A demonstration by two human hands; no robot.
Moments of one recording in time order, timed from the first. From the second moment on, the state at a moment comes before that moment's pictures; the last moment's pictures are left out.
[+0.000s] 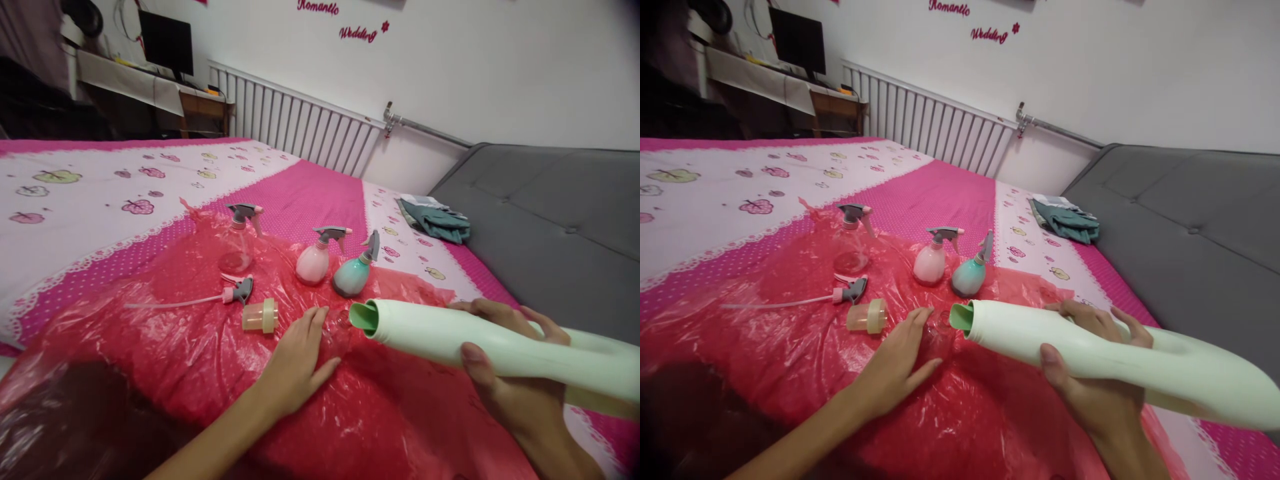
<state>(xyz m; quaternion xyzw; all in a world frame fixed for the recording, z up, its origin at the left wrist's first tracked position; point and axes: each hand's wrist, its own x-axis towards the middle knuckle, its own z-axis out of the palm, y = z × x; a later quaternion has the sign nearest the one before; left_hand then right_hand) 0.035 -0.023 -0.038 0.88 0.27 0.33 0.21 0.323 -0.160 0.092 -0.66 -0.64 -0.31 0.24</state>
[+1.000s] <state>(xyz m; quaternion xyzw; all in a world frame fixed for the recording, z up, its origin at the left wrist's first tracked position) 0.036 -0.022 -0.040 0.88 0.27 0.32 0.20 0.316 -0.159 0.102 -0.66 -0.65 -0.30 0.23</state>
